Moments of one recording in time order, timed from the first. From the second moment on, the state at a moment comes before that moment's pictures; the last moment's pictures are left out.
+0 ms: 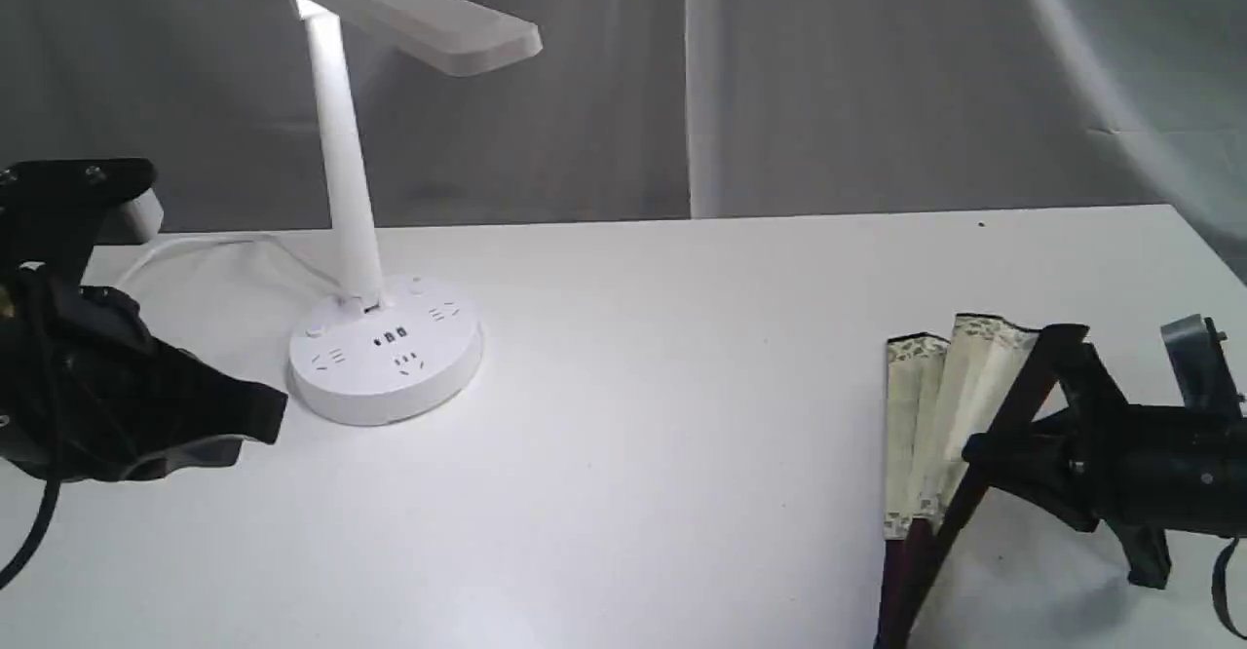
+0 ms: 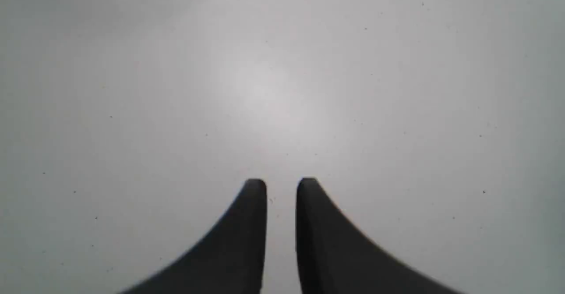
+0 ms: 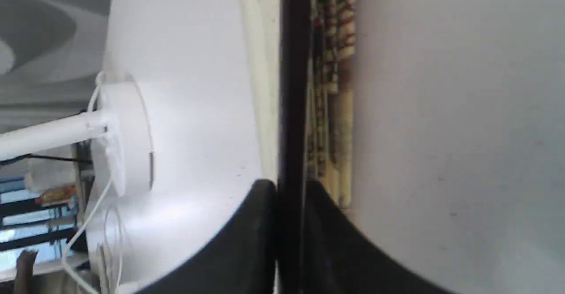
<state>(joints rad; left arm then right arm) -0.28 1.37 -0.88 -0.19 0.65 0.04 -0.30 2.06 -0.81 1.70 0.97 -1.22</state>
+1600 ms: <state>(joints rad) -0.65 1.70 -0.99 -0.37 0.12 0.28 -0.30 1.93 -0.81 1.56 1.20 -1.29</state>
